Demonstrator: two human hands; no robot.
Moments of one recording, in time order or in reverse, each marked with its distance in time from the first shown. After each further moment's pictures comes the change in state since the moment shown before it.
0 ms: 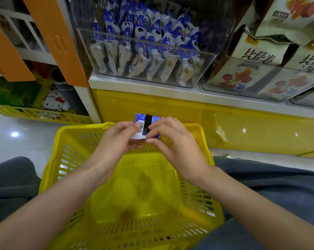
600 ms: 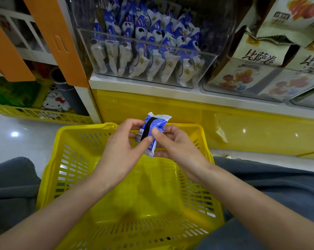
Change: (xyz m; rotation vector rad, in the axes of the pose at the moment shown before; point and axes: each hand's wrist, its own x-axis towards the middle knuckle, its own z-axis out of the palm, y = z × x) left_hand -0.009 -0.009 0.004 0.566 0.047 0.401; right_hand 0.006 -0.008 0.004 0.880 -0.061 0.840
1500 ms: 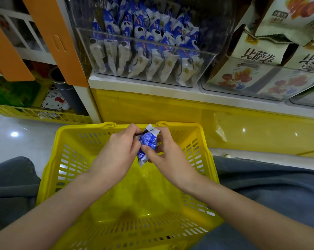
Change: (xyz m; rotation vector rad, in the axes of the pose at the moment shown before) left_hand 0.001 -0.014 -0.008 0.376 -0.091 0.178; right_hand -0.005 0.025 0.010 -0.545 0.030 -0.316
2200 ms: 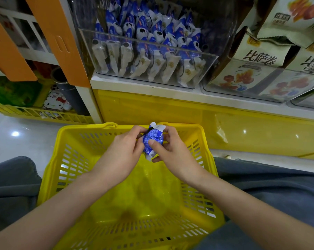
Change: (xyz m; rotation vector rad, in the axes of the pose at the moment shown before) left_hand 0.002 -0.002 0.007 -0.079 -0.016 -0.025; right_hand 0.009 0.002 -0.007 0.195 -0.002 0.156
